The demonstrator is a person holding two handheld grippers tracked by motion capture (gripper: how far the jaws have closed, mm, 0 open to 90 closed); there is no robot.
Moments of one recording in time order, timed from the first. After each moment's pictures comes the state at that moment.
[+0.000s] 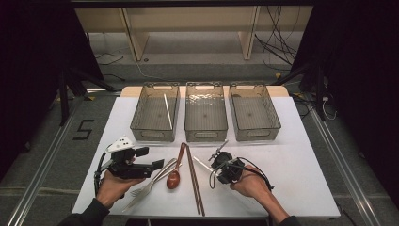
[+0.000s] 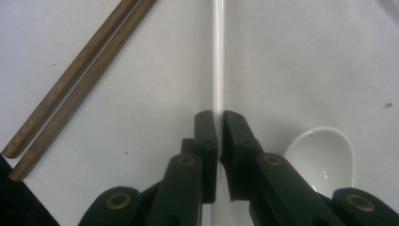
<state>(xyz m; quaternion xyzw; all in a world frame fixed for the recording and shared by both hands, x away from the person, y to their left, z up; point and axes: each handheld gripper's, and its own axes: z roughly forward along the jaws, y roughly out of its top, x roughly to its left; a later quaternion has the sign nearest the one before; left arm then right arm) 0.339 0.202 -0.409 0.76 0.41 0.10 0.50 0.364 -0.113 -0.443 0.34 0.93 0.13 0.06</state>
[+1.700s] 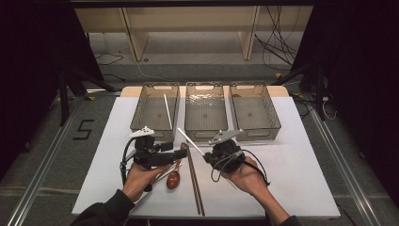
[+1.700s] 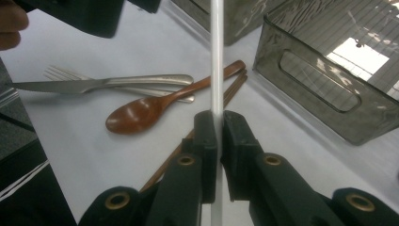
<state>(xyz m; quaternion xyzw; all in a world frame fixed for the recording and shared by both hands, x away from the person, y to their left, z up) 0.366 0.143 -0.404 0.70 0.45 -0.01 0.55 0.354 -0.110 -0.382 0.33 0.87 0.35 0.11</state>
